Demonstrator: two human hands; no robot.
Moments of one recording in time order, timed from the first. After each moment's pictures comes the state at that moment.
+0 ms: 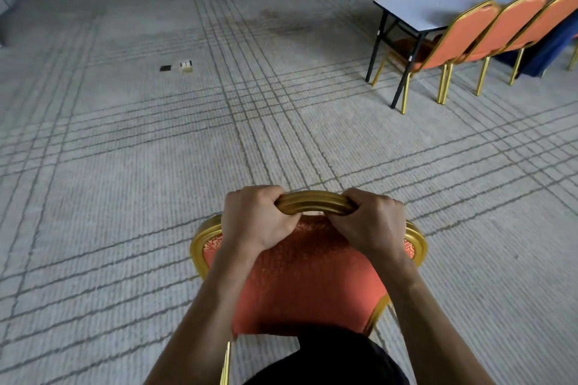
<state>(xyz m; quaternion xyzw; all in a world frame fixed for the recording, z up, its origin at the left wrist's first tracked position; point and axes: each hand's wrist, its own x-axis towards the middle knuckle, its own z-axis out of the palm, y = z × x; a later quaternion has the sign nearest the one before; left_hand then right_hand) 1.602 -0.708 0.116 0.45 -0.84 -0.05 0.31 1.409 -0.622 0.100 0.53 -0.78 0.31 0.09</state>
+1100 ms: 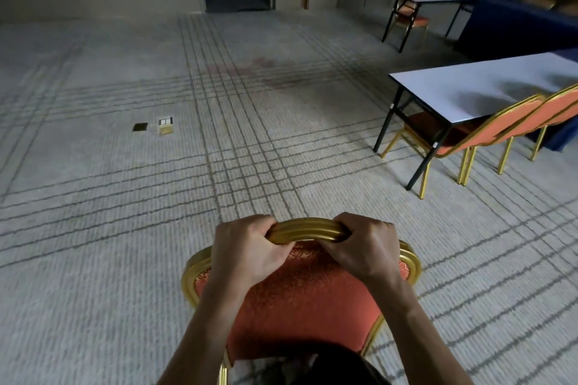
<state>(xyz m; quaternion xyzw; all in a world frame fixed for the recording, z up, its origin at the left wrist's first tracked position) 1.408 -1.348 0.136 0.43 -0.83 -0.08 0.35 1.204 -1.265 0.129 0.58 -0.74 0.33 0.10</state>
